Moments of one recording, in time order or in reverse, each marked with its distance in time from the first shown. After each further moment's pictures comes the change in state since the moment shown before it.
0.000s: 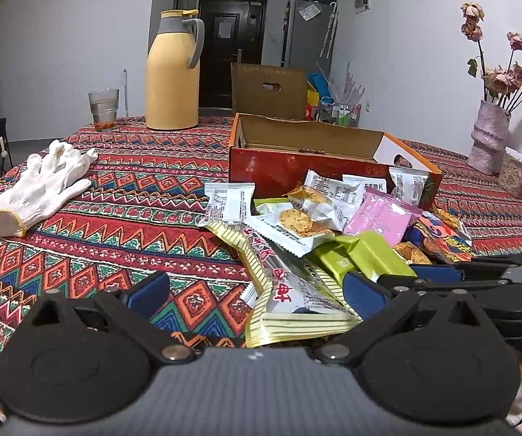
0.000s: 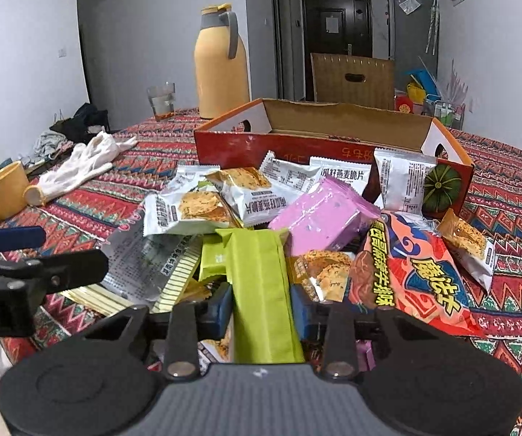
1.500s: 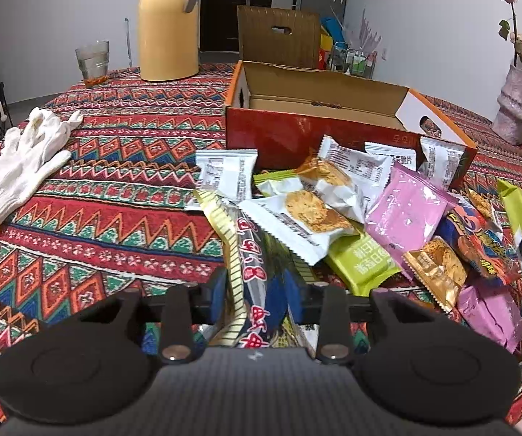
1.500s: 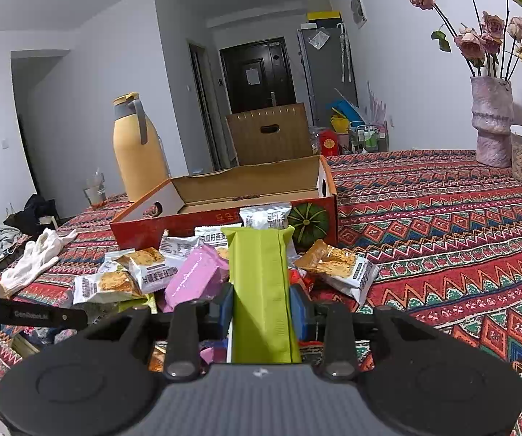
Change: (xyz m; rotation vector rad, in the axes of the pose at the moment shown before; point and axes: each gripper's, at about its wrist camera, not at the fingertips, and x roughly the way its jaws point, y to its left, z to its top) left arm 0.061 -0.008 0.032 -0.001 0.214 0.042; right arm -0.064 -0.076 -0.012 0.218 -0.211 -0.150
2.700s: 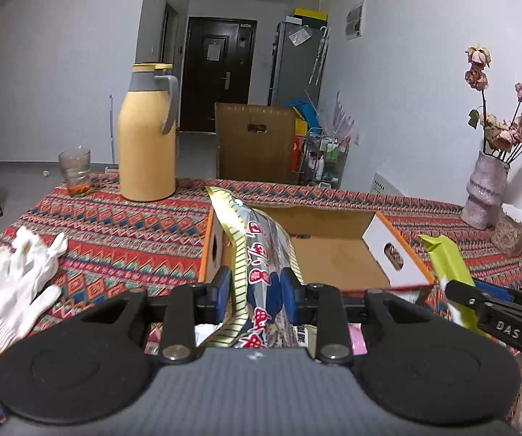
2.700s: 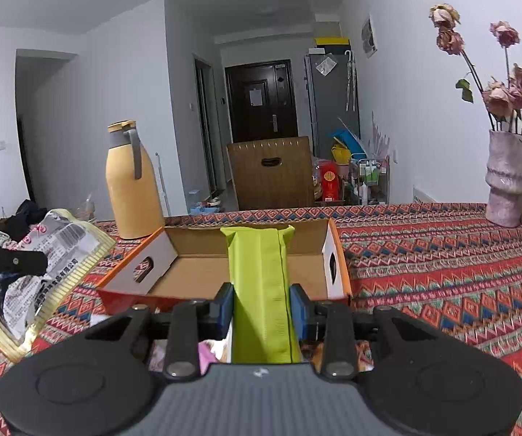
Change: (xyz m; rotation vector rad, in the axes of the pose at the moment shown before) left arm -0.043 -0.013 0.103 0.006 -0.284 -0.085; right arm 0.046 0.017 0.088 -0.068 -0.069 -0.031
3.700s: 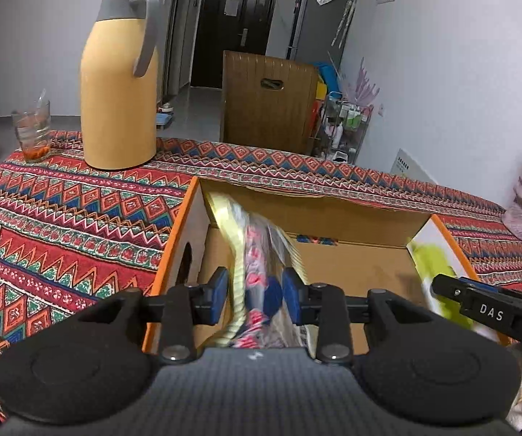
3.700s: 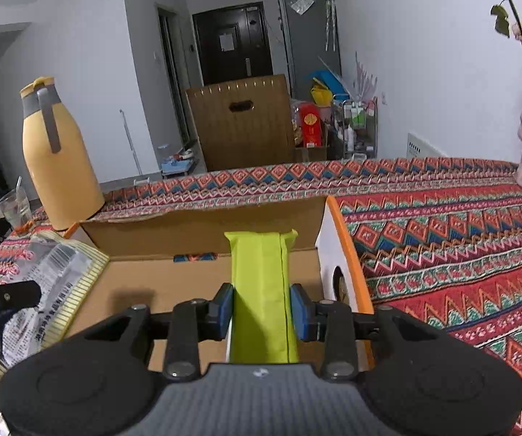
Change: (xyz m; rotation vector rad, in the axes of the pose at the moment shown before) left arm 0.179 0.004 0.026 -0.080 0.146 0.026; right arm 0.201 -0.035 0.038 0.075 0.202 -0.062
